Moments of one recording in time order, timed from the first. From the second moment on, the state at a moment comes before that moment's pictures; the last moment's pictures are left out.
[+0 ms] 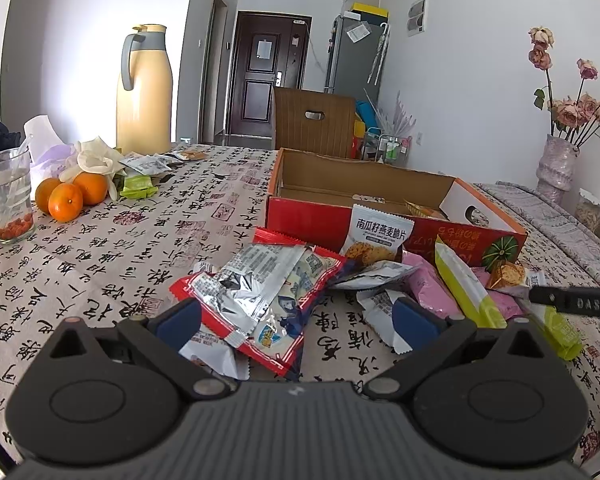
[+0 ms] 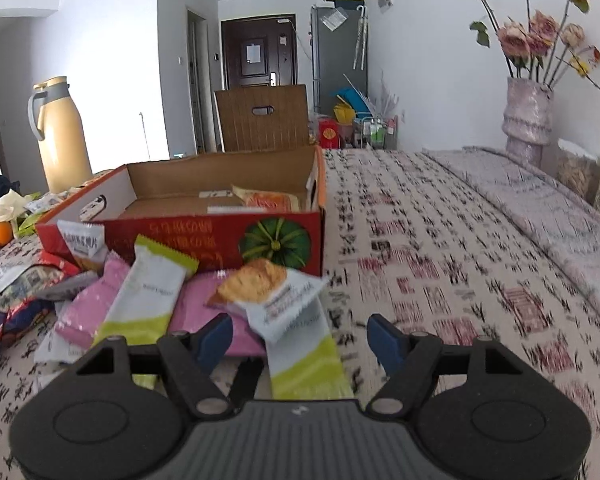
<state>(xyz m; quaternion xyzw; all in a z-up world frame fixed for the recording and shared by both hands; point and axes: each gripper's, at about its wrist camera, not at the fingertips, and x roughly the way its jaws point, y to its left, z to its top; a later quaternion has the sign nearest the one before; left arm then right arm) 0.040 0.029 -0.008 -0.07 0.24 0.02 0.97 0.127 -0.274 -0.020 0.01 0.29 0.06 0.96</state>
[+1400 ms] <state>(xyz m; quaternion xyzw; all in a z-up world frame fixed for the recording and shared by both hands) 0.042 0.035 -0.010 -0.08 0.25 0.02 0.97 0.142 -0.253 -0.020 -0.03 0.26 0.09 0.96</state>
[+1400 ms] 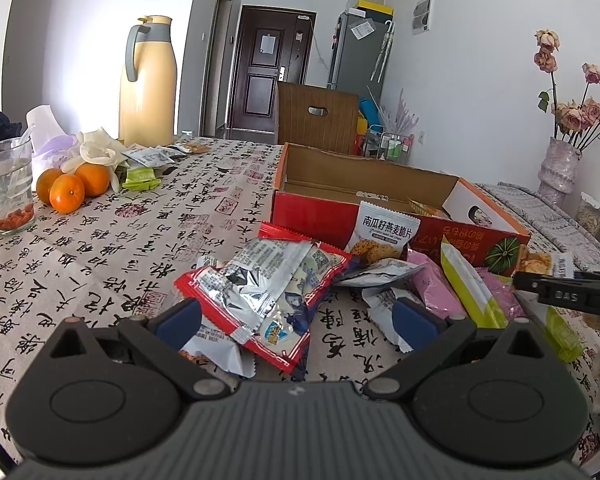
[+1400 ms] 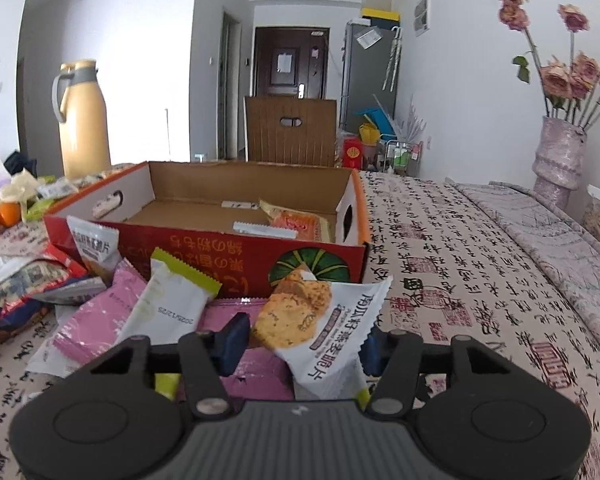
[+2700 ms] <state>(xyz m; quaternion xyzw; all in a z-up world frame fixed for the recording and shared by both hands) 0.132 0.013 -0.027 0.10 0.34 0.06 0.93 0.098 -0.269 -0.016 0.03 0.24 0.09 0.97</state>
